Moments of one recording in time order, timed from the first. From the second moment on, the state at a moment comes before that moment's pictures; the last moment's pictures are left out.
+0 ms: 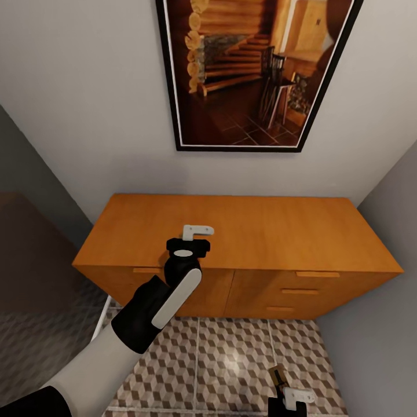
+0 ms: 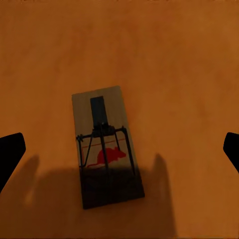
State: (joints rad) left arm -0.82 -0.12 -0.66 -1.37 0.62 0.71 0.91; right arm -0.42 0.05 0.05 -0.02 -0.11 -0.64 -0.09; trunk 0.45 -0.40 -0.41
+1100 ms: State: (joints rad) left arm -0.82 -0.11 -0.66 -1.36 0.62 0.71 0.91; right arm -0.42 0.05 0.05 -0.02 -0.11 -0.64 -0.09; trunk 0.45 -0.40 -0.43
